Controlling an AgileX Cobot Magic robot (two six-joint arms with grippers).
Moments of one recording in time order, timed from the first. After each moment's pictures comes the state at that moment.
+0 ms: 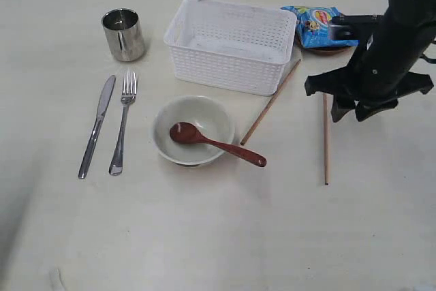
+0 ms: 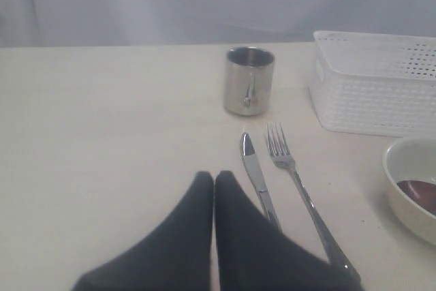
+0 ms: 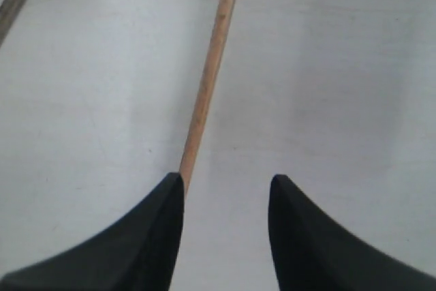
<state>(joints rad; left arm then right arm) -0.13 0.00 0.00 -0.17 0.34 0.11 0.26 1.76 -1.00 -0.02 0.77 0.18</state>
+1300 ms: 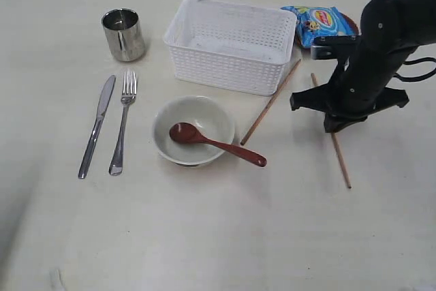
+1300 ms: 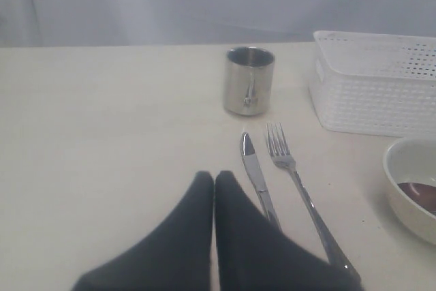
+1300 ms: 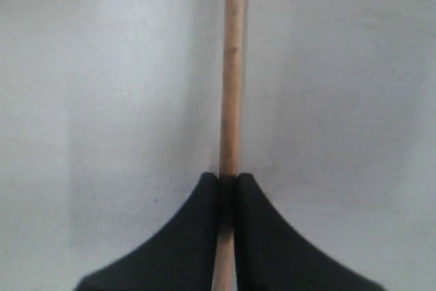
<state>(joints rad) -0.13 0.00 0.00 -0.17 0.34 0.11 0.30 1.87 -0.98 -0.02 0.64 0.21</state>
